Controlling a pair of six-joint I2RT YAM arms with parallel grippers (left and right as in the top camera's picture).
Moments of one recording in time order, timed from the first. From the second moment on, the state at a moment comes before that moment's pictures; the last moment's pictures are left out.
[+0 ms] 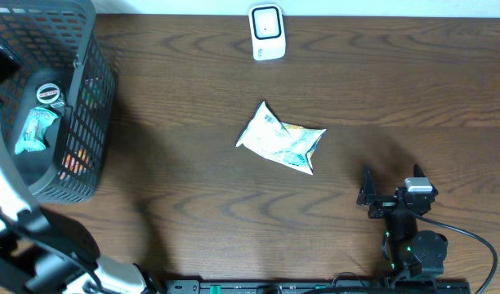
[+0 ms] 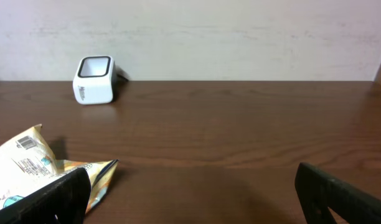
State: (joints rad) left arm 0.61 1.76 1.73 -0.69 0.03 -0.14; right arm 0.02 0.01 0.01 -0.07 -0.01 0.01
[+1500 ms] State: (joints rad) left arm 0.58 2.19 1.73 -0.83 -0.21 0.32; right arm 0.02 0.01 0.01 -0.07 -0.01 0.01
